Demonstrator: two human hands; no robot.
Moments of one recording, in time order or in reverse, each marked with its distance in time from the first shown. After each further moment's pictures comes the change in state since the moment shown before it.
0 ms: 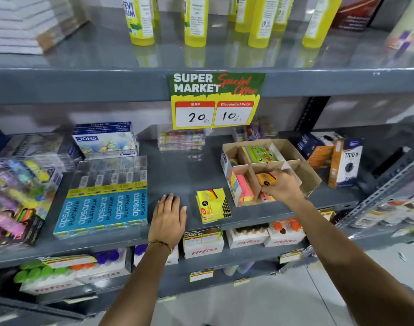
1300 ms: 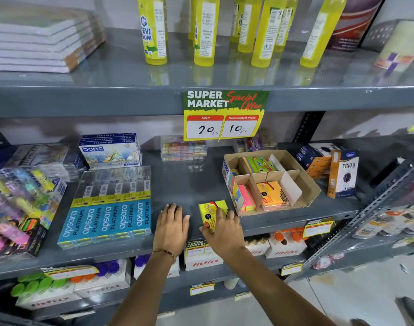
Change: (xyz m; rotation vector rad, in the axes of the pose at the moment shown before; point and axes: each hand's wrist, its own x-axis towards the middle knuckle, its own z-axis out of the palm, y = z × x) left_hand 0.001 0.002 -0.003 -0.052 0.003 -0.038; right_hand -0.110 -0.109 0.100 -0.245 -0.132 -0.082
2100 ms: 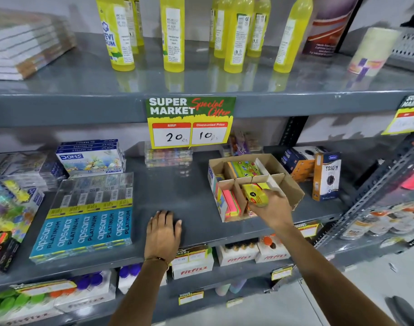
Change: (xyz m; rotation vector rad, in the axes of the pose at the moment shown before) left_hand 0.007 0.019 0.014 -0.022 -0.021 -0.055; right_hand 0.049 0.134 -0.090 0.208 0.253 0.109
